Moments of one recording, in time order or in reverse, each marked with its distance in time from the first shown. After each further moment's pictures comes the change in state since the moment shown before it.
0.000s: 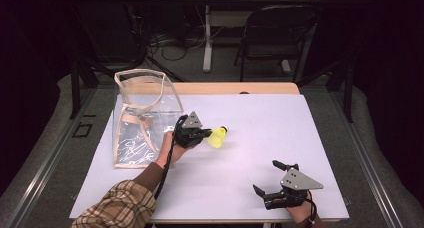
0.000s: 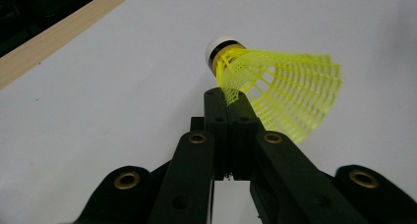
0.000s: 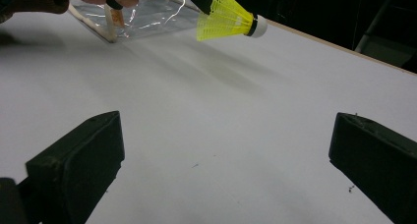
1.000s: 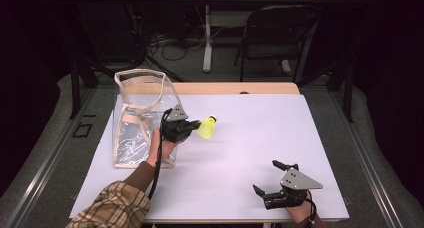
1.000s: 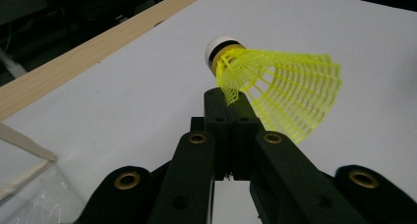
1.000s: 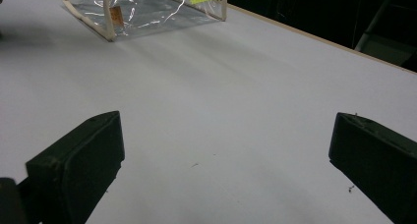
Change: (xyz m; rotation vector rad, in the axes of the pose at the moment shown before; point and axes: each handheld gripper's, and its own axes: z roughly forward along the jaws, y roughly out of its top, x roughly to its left) left arm 0.018 0.002 -0.034 -0.056 0.082 -0.089; right arm 0.000 0.000 0.001 0.002 -0.003 0.000
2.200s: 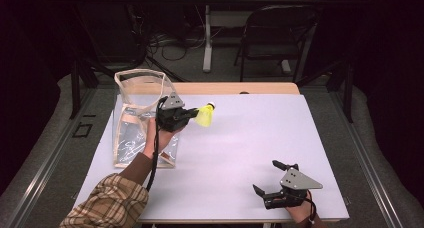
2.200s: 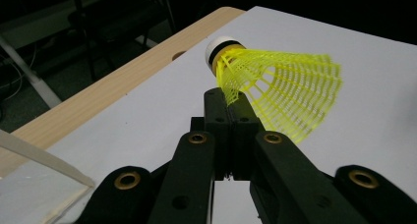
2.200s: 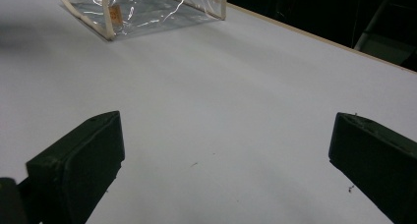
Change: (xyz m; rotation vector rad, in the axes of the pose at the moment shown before) left arm 0.006 0.037 -0.022 -0.049 0.043 0.008; right arm 0.000 0.000 0.000 0.001 -0.004 0.000
